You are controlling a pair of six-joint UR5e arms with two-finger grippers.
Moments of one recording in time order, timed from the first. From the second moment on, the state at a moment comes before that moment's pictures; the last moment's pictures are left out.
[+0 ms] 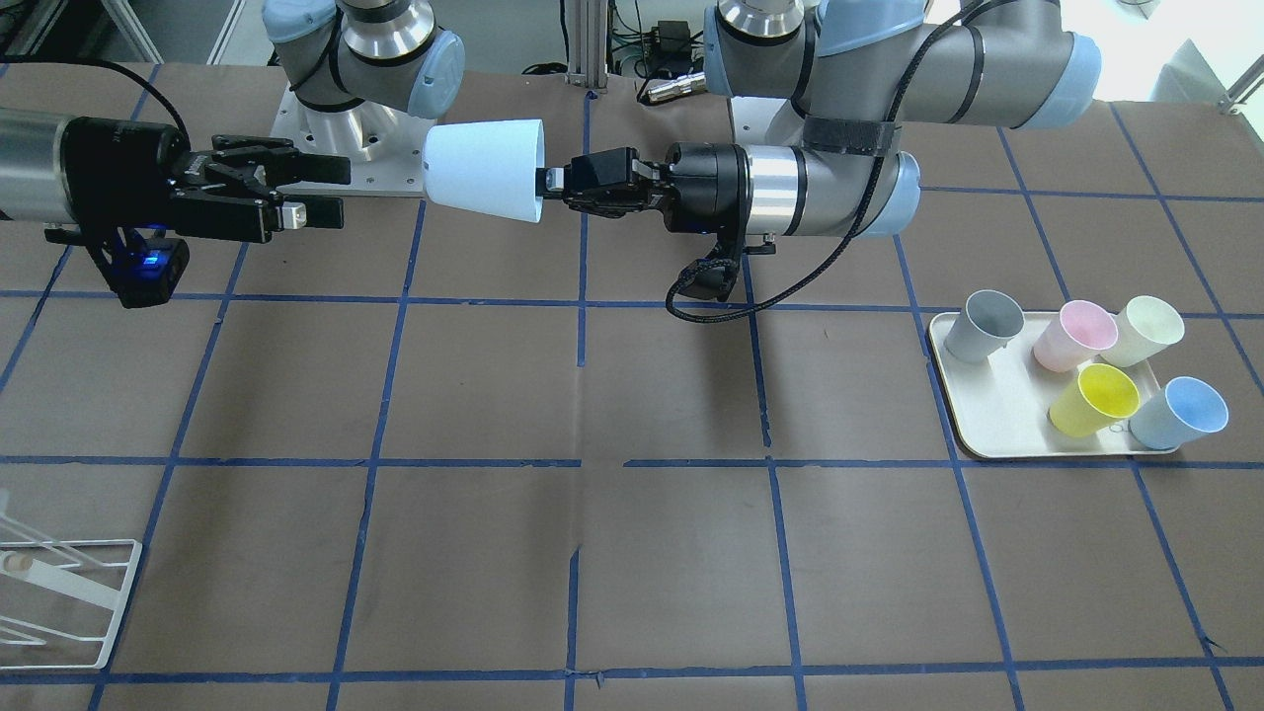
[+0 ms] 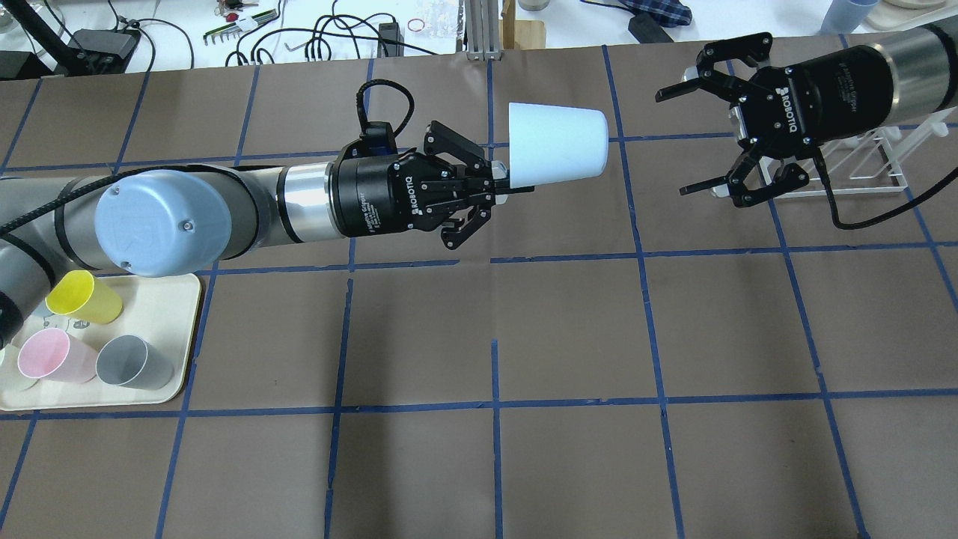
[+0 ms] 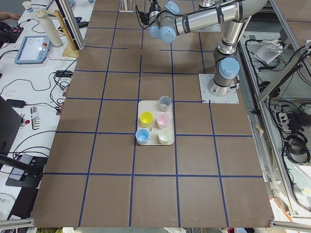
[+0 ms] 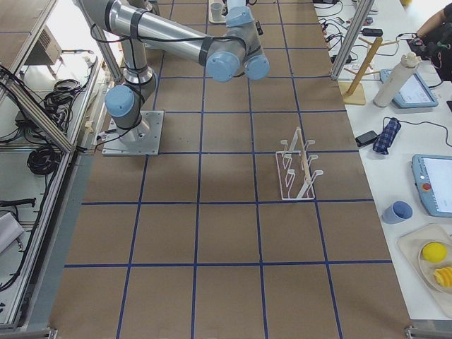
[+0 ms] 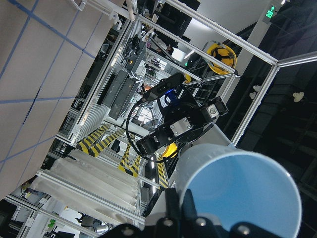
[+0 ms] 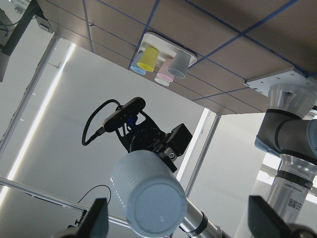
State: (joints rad) left arm -1.60 -1.64 -1.90 -2.12 -0.08 0.44; right arm 1.21 -1.41 1.52 -0.56 -0.56 -0.04
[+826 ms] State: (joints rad) left arm -1.61 -1.64 -1.91 -2.12 -0.09 0.45; right arm 1.29 -1.42 1.52 -0.56 -0.48 0.07
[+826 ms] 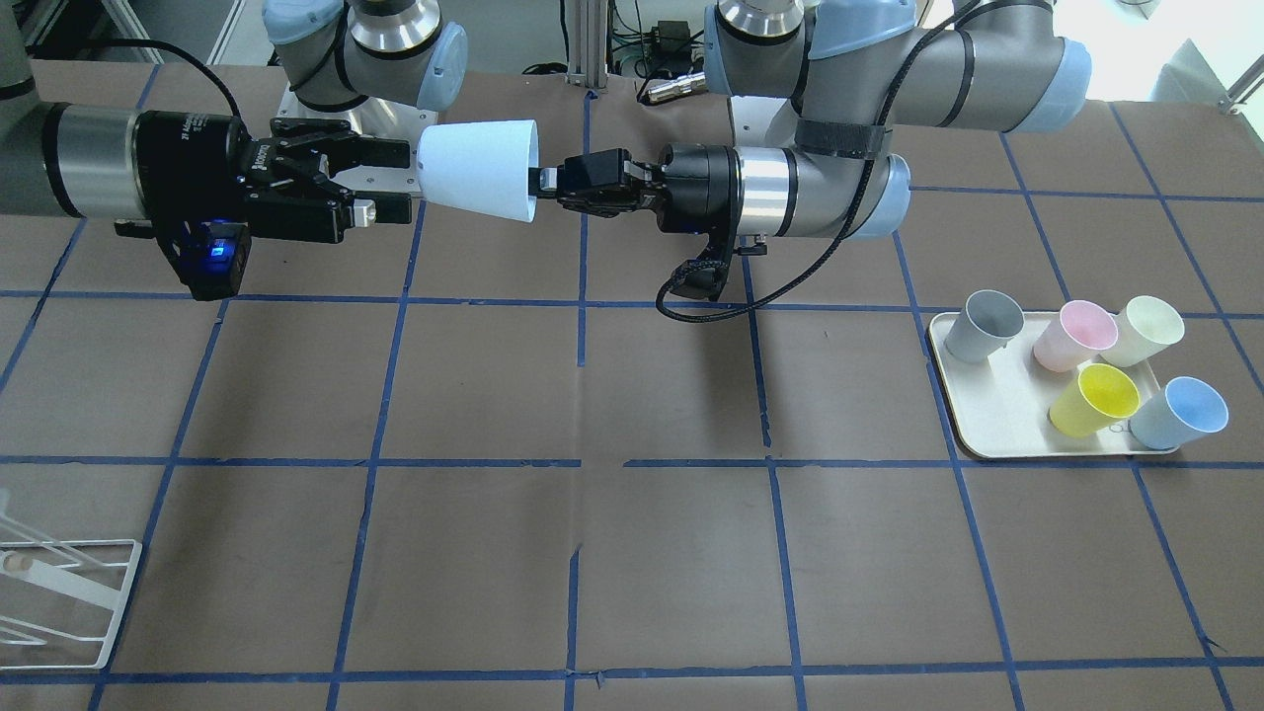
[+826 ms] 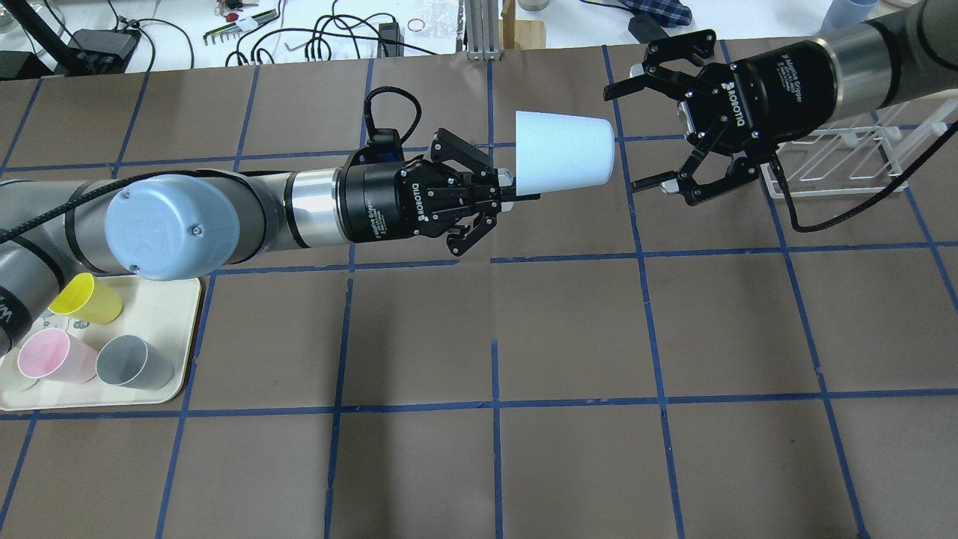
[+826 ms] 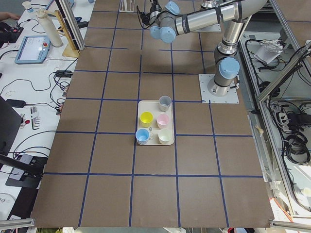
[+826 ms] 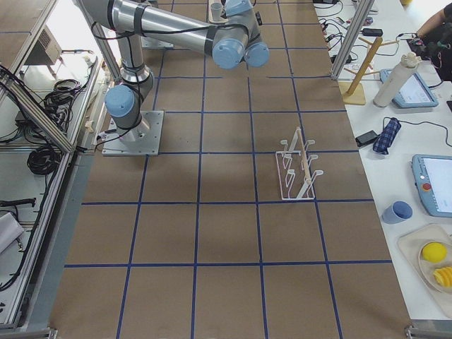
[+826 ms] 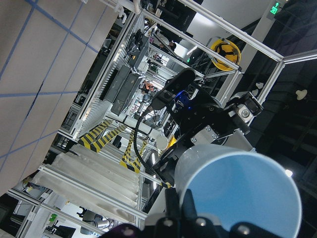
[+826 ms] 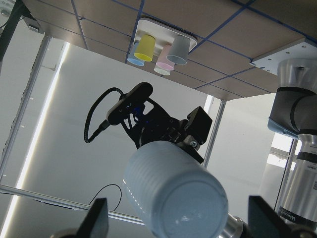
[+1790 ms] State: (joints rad) left arm -1.61 -1.63 -1.91 -2.12 -0.08 0.45; right arm 1.37 -1.41 1.53 -0.56 -0.46 0.08
